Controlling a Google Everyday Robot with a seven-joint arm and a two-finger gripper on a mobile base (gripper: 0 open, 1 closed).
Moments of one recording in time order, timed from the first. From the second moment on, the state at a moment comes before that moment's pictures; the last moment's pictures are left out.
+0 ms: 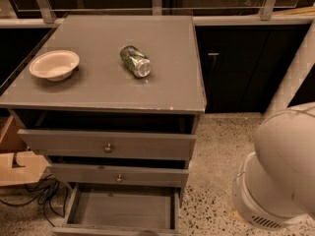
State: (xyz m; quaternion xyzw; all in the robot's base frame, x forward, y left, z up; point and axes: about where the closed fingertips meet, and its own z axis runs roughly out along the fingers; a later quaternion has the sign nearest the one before) arm 0.284 -0.156 0.814 -0.56 0.82 -0.04 0.07
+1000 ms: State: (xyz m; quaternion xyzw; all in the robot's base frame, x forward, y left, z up) arm 0.256 -0.122 0.727 -0.55 0.84 0.02 0.04
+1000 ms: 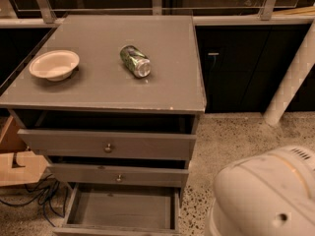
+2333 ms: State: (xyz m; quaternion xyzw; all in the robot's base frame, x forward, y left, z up) arm 0.293 -0.057 0.617 -0.57 0.82 0.06 0.05
